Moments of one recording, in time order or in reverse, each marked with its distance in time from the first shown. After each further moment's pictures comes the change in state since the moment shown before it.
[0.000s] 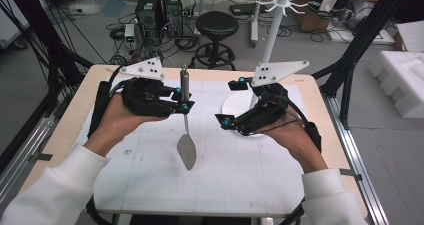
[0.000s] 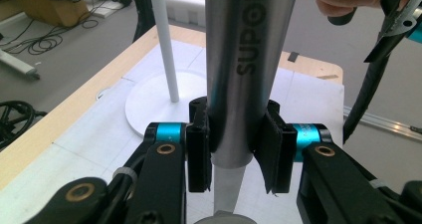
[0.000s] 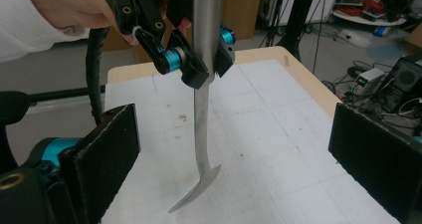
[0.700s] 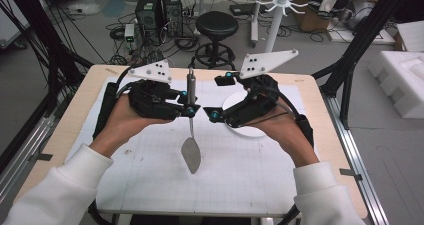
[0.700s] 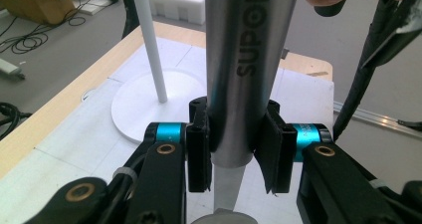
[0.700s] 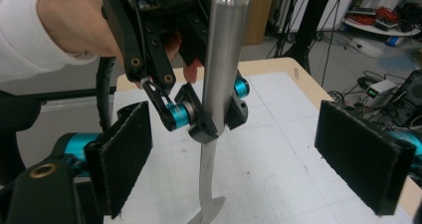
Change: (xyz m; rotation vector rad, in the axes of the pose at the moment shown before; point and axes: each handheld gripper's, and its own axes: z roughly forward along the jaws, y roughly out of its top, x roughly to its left) left arm -0.005 0.003 0.009 0.009 -0.031 0.006; right arm 0.002 0.024 0.012 -0.017 0.036 -0.034
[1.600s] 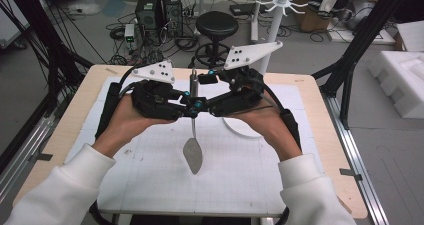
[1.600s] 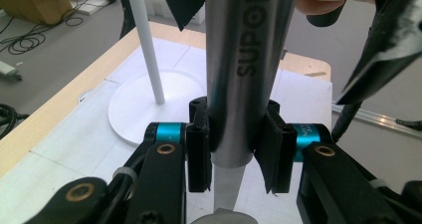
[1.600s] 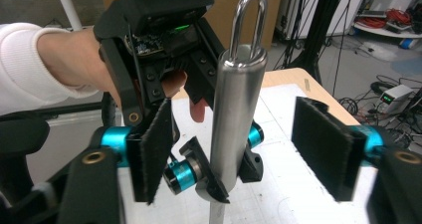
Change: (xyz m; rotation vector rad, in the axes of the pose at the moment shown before) left arm -0.002 0.002 0.004 0.001 -0.007 0.003; right arm 0.000 0.017 0.022 -0.025 0.032 0.040
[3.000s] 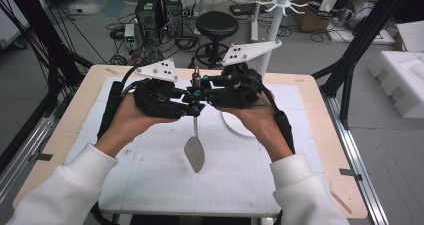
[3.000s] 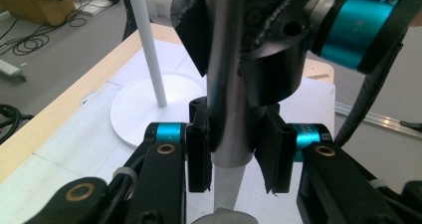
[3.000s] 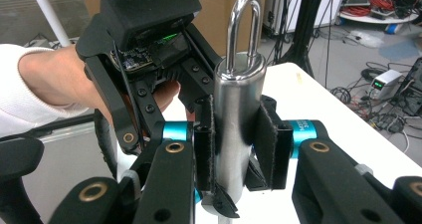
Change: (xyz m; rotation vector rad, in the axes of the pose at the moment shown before) left arm -0.001 0.005 0.003 -0.003 0.015 0.006; right arm 0.004 0.004 0.002 0.000 -0.050 0.075
